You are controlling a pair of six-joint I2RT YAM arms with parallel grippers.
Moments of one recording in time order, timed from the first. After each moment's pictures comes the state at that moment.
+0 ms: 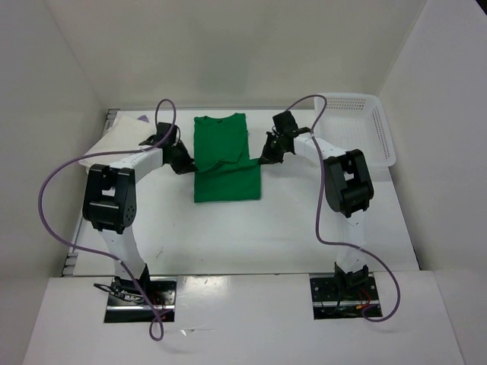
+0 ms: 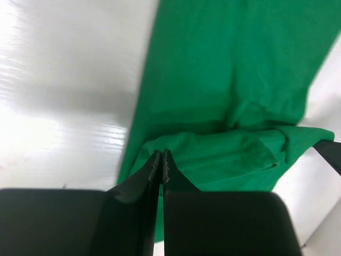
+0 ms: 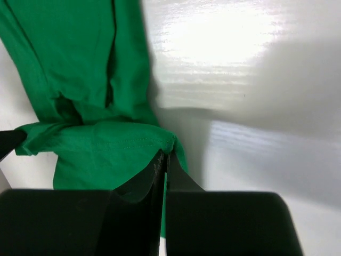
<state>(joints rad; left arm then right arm) -0.12 1.88 1.28 -0.37 0.21 -0.71 0.35 2.10 1.58 -0.43 -0.25 0.63</state>
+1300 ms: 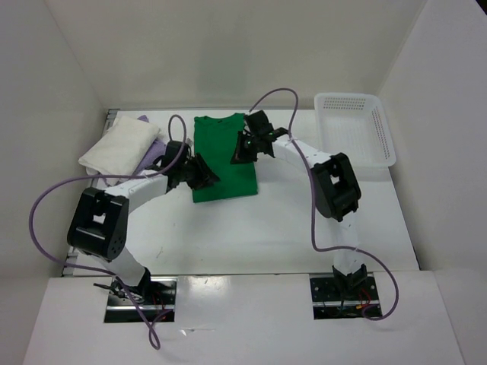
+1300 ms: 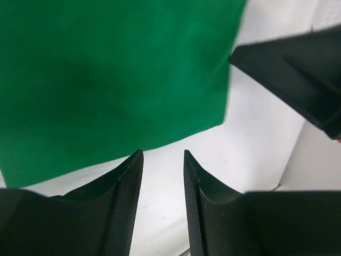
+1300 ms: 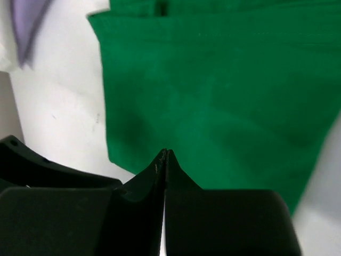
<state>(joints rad) -0.28 1.61 0.96 -0.11 0.32 -0.84 0.51 2.12 1.70 -0.40 -0.30 0.62</state>
